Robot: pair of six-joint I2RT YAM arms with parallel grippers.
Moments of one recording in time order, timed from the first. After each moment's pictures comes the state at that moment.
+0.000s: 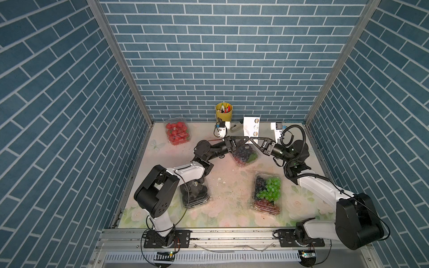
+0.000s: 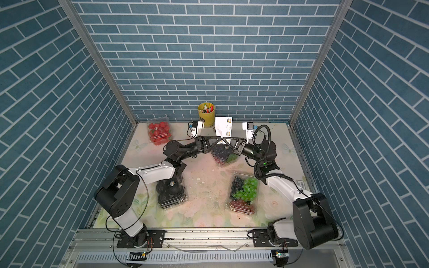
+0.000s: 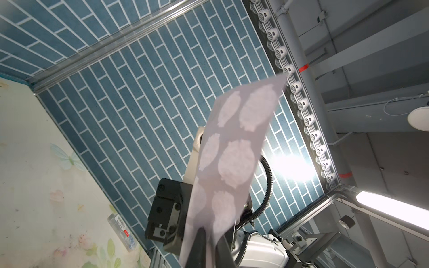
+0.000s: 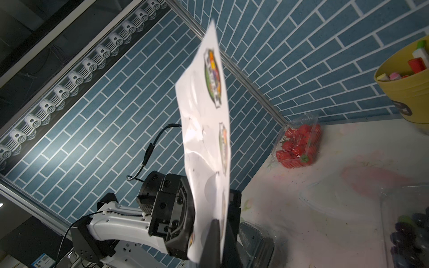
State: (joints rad) left arm -0.60 1.70 0.96 1.17 0.70 -1.38; right arm 0.37 1.31 0.74 0.80 -0.84 0.98
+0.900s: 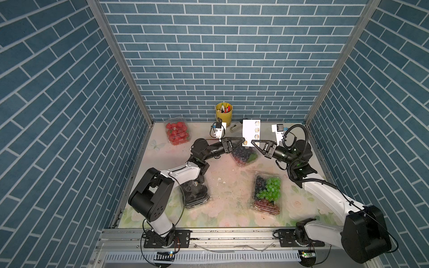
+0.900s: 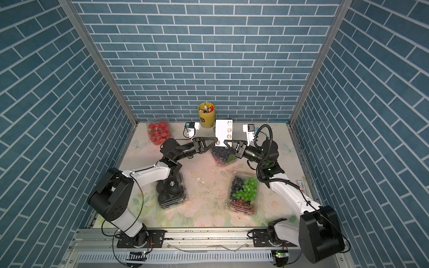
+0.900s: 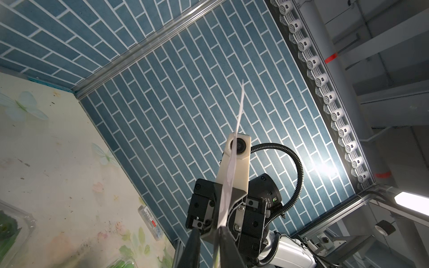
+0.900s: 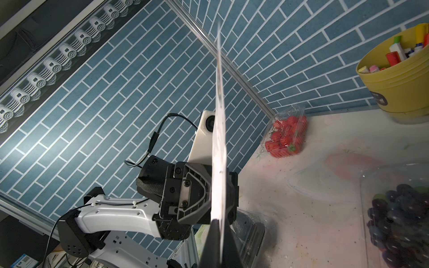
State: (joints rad) left arm -0.57 1.66 0.93 1.08 0.72 -1.29; right arm 0.37 1.21 0.74 0.60 -0.82 0.88
